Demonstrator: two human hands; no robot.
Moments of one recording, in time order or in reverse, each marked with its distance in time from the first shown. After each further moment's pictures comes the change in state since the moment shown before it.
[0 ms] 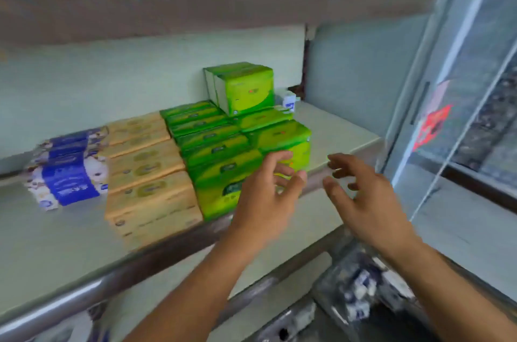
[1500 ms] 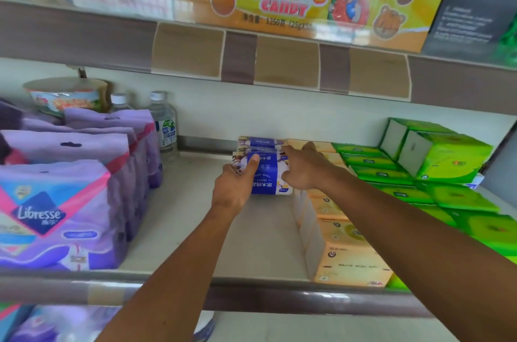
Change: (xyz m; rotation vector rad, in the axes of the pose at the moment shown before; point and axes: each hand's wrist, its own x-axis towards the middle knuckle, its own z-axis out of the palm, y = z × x) left_hand -0.008 -0.156 -0.342 0.009 0.697 -0.538; right_hand 0.137 -0.291 0.301 -0.412 -0.743 -0.325
